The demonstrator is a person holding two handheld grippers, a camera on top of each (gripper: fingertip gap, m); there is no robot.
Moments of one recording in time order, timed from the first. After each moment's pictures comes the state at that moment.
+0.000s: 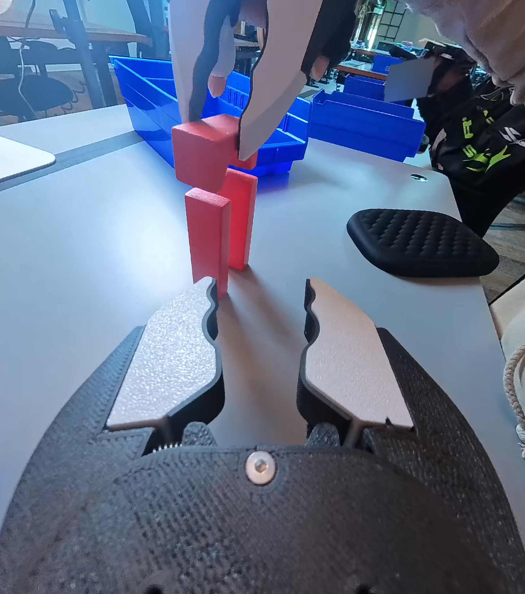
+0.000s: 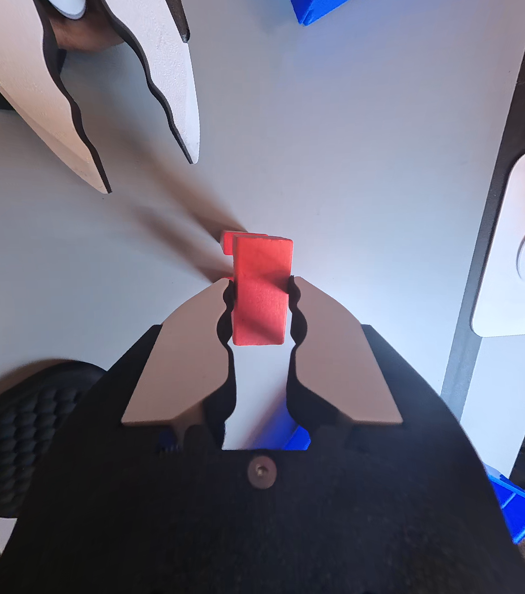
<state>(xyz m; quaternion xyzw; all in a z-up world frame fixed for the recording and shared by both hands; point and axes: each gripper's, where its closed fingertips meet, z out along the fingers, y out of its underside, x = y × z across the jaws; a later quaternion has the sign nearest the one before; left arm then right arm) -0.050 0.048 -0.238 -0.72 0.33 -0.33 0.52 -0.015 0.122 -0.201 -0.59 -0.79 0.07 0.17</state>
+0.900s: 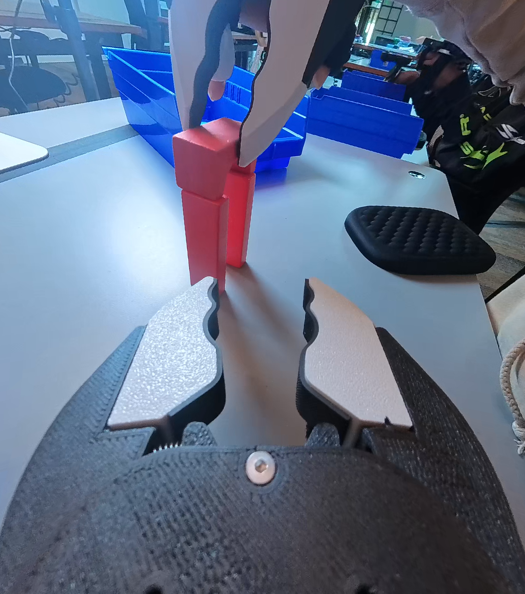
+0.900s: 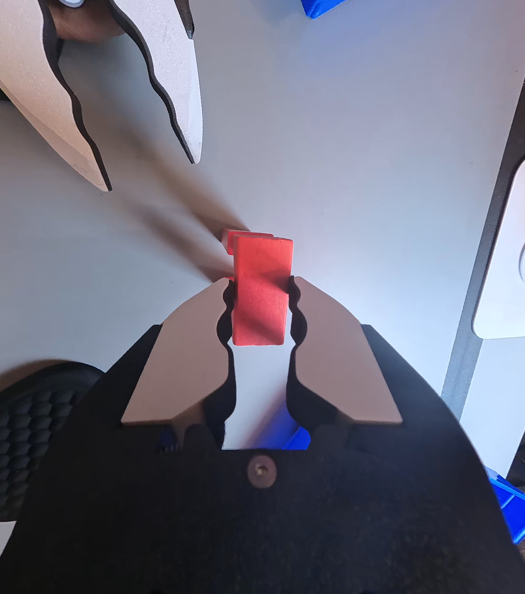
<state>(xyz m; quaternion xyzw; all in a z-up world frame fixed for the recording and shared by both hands) -0.049 0.047 -0.240 -0.72 0.33 -0.33 0.51 -0.014 0.120 -0.207 -0.59 -0.79 0.06 0.17</state>
